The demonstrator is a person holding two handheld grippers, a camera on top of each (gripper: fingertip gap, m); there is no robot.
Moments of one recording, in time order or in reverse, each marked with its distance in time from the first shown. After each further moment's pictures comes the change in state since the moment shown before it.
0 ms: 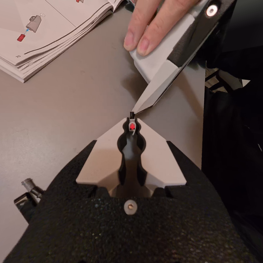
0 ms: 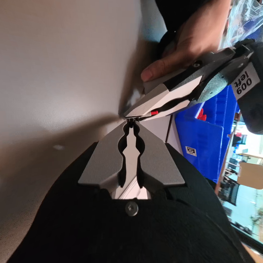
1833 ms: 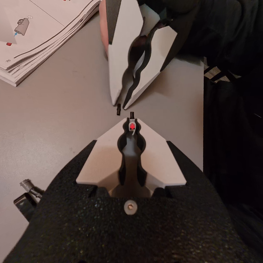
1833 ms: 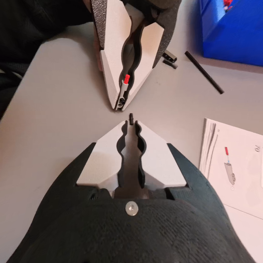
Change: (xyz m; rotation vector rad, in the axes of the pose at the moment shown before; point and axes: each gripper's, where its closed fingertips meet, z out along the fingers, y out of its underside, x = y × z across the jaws) left arm 0.006 0.006 -0.001 -0.021 0.008 0.074; right arm -0.008 0.017 0.008 0.155 -0.150 0.994
